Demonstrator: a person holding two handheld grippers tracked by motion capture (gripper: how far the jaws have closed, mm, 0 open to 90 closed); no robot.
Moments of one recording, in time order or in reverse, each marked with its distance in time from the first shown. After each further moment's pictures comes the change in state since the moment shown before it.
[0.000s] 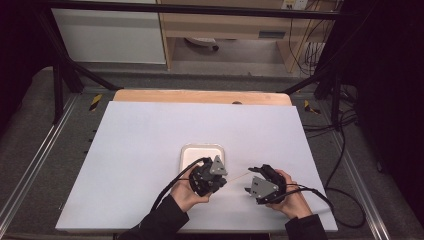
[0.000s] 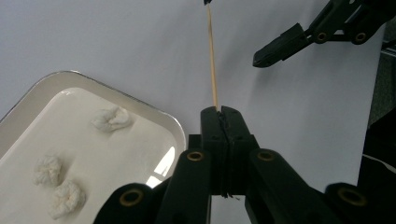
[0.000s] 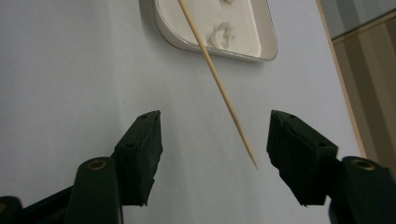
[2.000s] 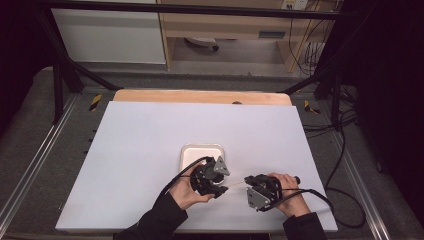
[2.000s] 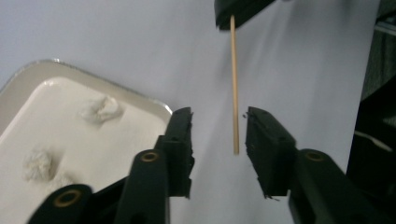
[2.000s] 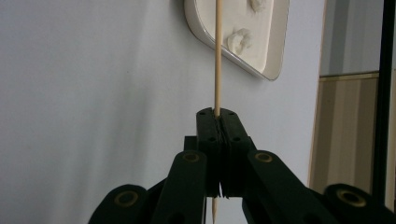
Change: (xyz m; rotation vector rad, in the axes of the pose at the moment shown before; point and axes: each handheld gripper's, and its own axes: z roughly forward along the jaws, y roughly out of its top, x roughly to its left) left arm 0.005 0.005 0.002 0.122 -0.038 0.034; right arm 0.006 0.008 0.001 0.063 -0.028 -0.368
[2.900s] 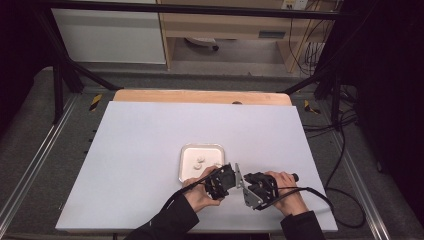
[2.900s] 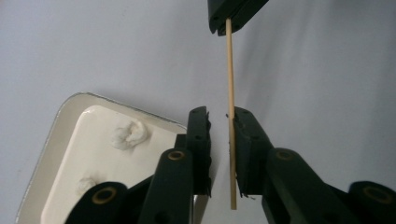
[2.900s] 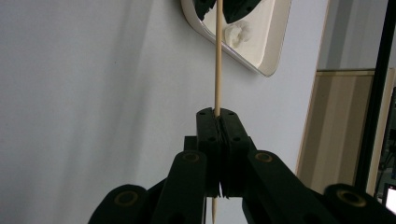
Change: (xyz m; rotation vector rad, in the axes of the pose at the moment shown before) left arm -0.026 0.022 0.029 0.068 0.214 0.189; right arm -0.006 0.008 0.005 0.055 -0.009 -0.069
